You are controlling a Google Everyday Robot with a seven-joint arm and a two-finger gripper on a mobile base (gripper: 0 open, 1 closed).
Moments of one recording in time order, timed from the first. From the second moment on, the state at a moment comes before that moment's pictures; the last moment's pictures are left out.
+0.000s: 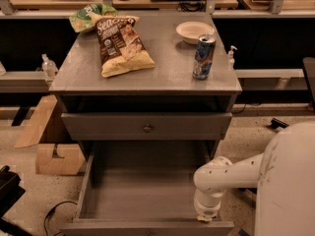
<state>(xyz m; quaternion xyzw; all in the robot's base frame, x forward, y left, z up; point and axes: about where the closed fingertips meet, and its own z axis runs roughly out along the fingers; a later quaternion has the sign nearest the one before) 0.400 -0.172 0.381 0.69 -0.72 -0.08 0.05</state>
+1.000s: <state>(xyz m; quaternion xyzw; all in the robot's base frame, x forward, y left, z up) 0.401 -0.173 0.381 0.69 -0.72 -0.08 0.05</state>
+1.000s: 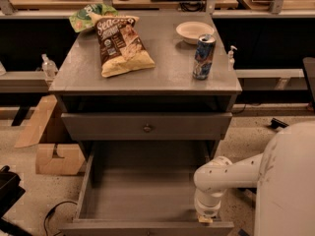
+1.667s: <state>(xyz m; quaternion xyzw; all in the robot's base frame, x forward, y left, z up) 0.411 -0.176 0.381 0.69 -0.72 -0.08 0.05</state>
